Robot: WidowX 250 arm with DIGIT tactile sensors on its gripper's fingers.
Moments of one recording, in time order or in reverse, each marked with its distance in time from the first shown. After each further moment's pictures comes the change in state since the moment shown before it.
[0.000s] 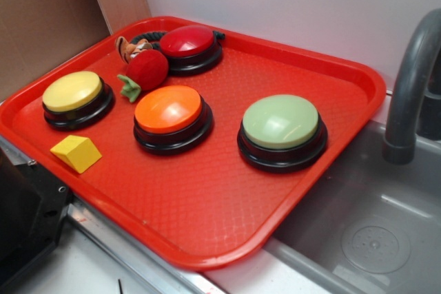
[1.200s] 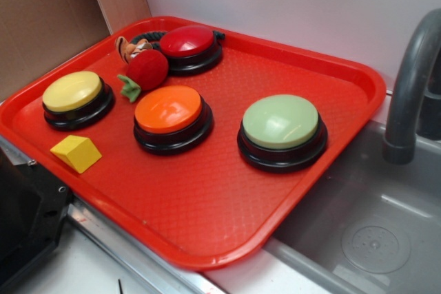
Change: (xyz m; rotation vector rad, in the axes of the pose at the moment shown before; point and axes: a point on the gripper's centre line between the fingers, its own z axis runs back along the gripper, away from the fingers) arm 0.117 0.036 -0.081 0.053 -0.035 0.024
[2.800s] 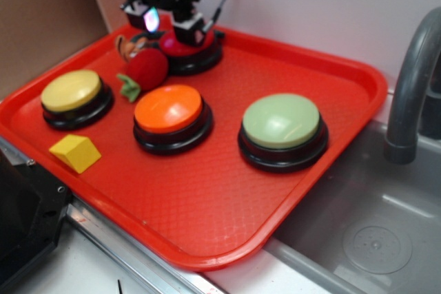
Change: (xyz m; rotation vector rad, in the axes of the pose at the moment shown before) arm 0.050 0.032 -0.123 0.130 0.007 0.127
